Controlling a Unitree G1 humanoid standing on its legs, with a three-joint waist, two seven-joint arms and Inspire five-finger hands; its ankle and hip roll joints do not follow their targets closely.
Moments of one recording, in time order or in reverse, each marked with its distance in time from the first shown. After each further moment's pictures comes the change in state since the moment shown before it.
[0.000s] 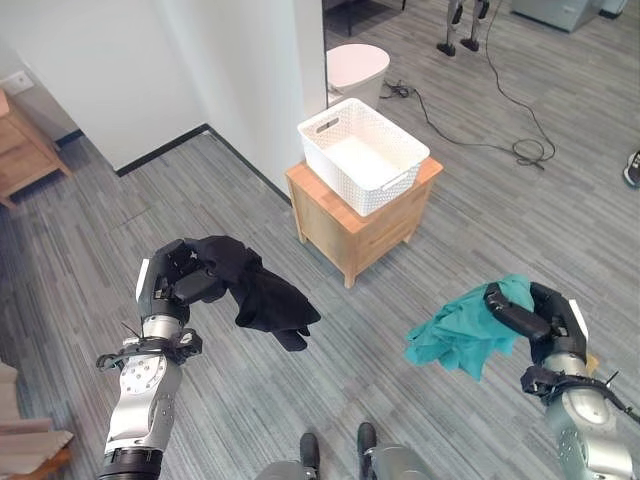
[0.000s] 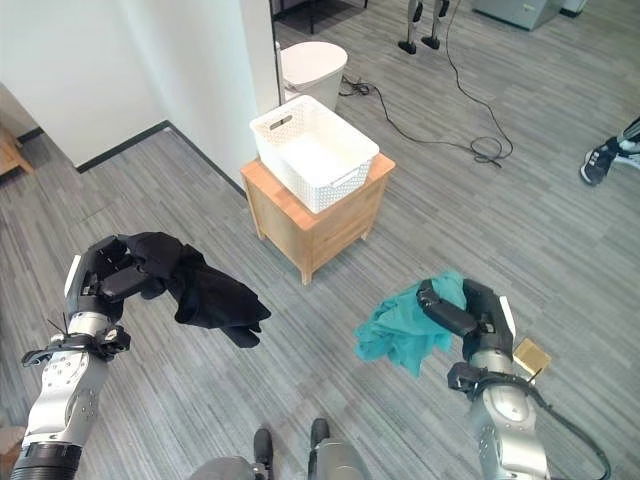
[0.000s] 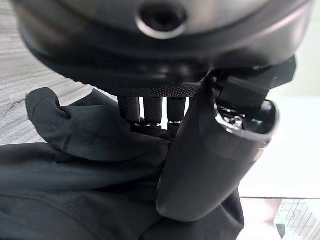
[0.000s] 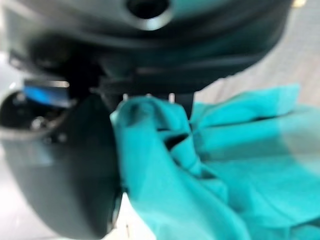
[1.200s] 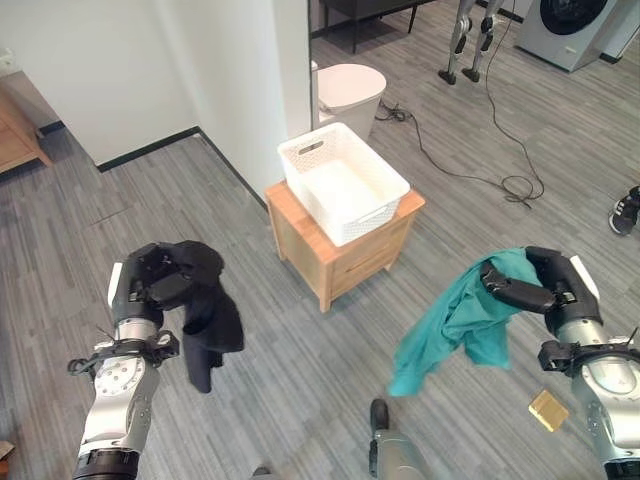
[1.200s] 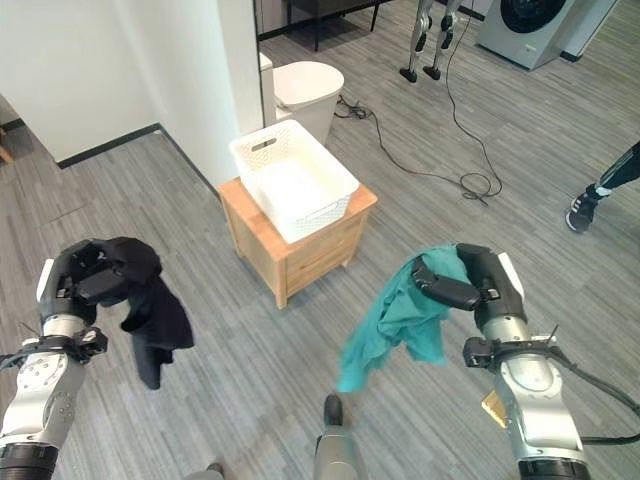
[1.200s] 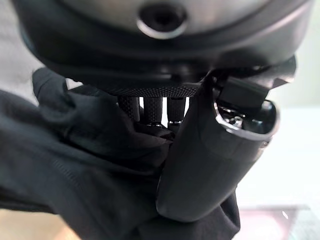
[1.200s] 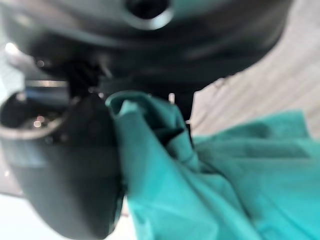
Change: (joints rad) left arm 0.009 0.084 0.031 0.019 -0.010 -0.008 0.010; right arm -0.081 -0.152 0.033 -0.030 -0.058 0.005 0.078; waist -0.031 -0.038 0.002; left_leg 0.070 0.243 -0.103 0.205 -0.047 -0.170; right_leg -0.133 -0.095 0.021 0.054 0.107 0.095
